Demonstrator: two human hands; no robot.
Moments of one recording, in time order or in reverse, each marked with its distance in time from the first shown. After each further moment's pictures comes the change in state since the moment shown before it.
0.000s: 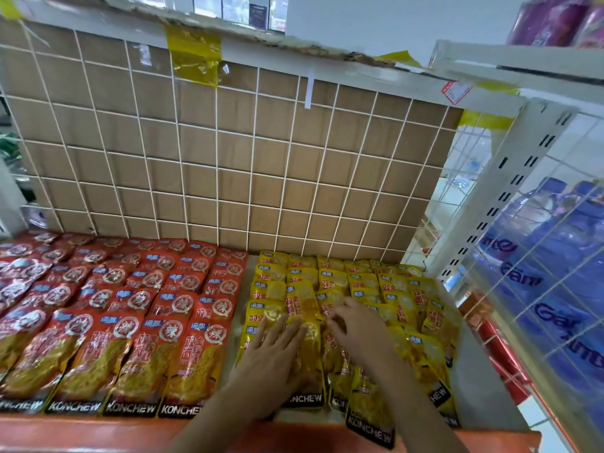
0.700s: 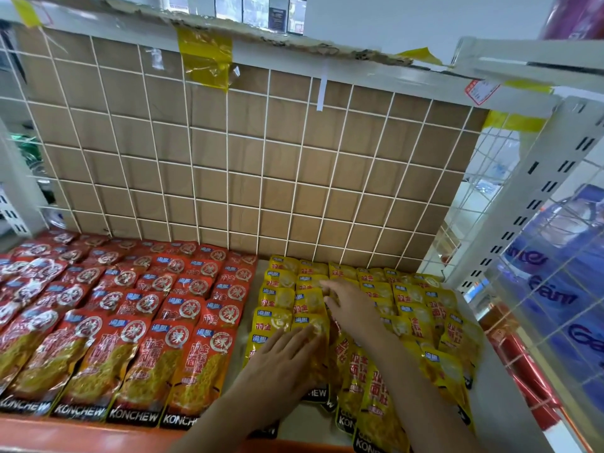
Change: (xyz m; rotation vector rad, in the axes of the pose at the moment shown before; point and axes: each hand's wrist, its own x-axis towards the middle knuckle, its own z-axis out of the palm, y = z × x) left_hand 0.005 -0.001 -0.006 -0.113 0.053 0.078; right_hand 0.061 -0.006 0.002 0.216 0.017 -0.092
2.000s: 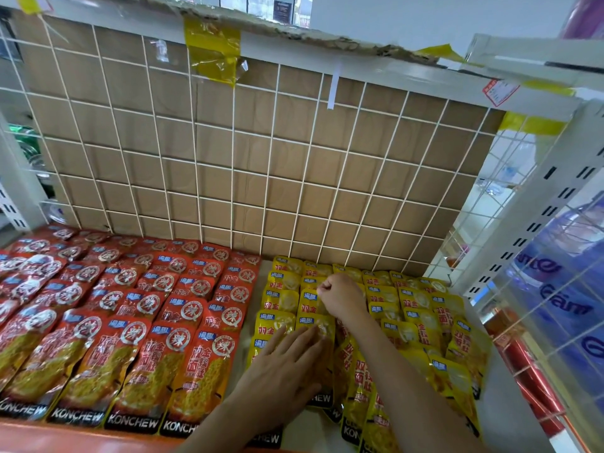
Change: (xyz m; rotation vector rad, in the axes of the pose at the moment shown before) left_hand 0.002 -0.007 0.007 0.104 0.121 0.063; right_hand 0.041 -0.017 0.012 0.007 -0.048 0.326
